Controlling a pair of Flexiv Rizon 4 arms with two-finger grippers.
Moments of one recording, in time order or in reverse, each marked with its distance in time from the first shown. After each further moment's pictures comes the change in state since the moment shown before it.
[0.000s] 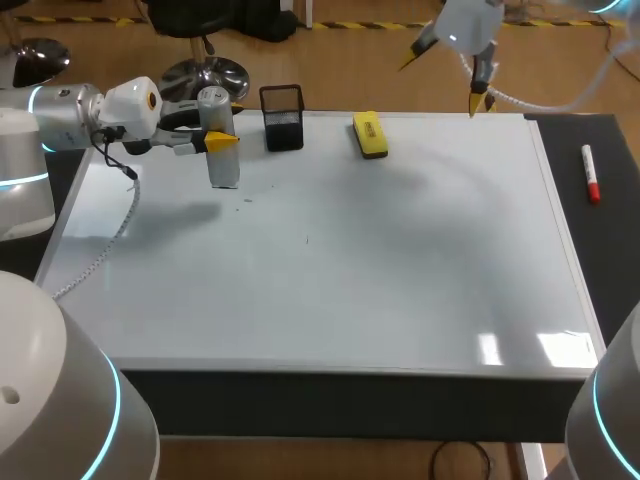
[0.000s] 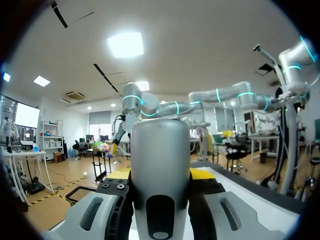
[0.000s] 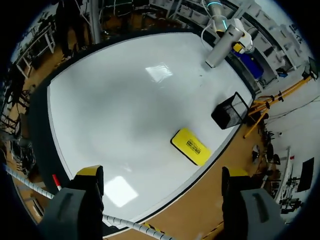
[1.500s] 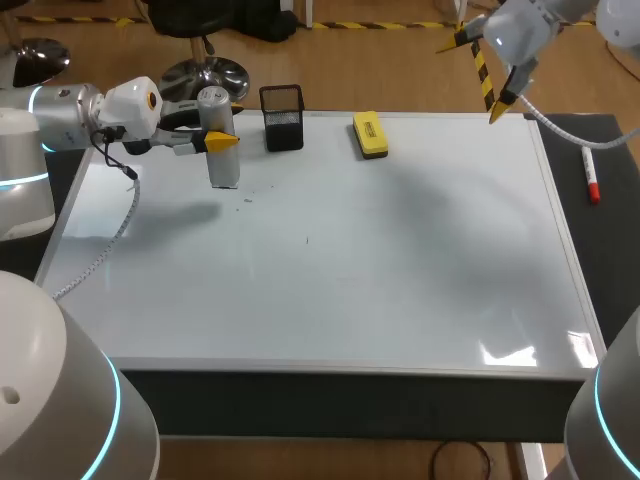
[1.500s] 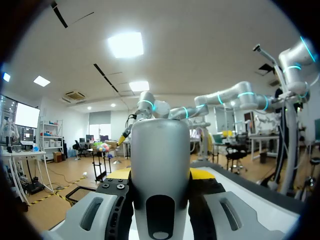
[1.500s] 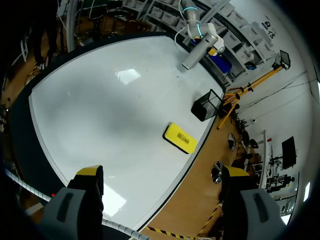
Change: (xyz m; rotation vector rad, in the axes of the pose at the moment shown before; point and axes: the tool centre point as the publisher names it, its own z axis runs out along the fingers) left arm 0.000 0.000 0.000 0.000 0.000 0.000; right arm 0.033 -0.006 -0.031 -0.022 -0.270 0.107
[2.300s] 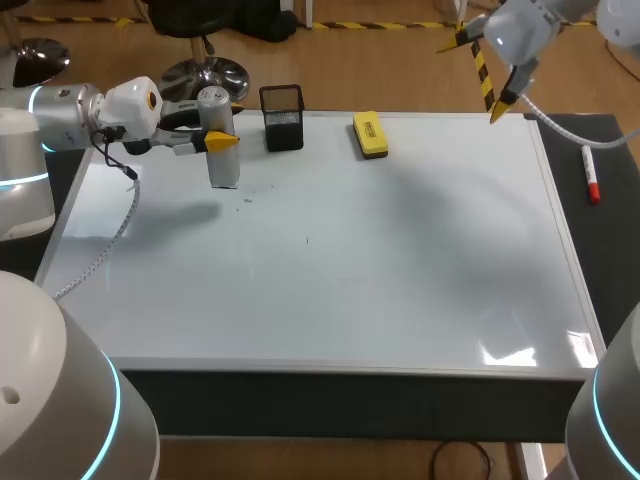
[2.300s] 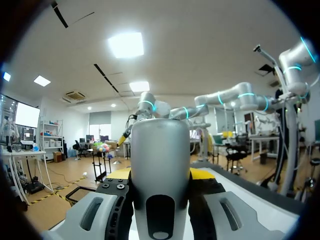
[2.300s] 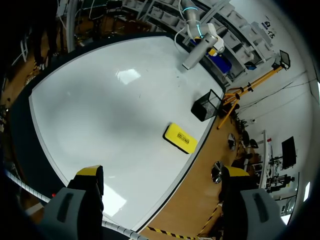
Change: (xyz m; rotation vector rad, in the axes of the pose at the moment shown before) left arm -0.001 -0.001 0.000 0.006 -0.004 -0.003; right arm 0.001 0.000 -0.001 -0.002 -0.002 0.000
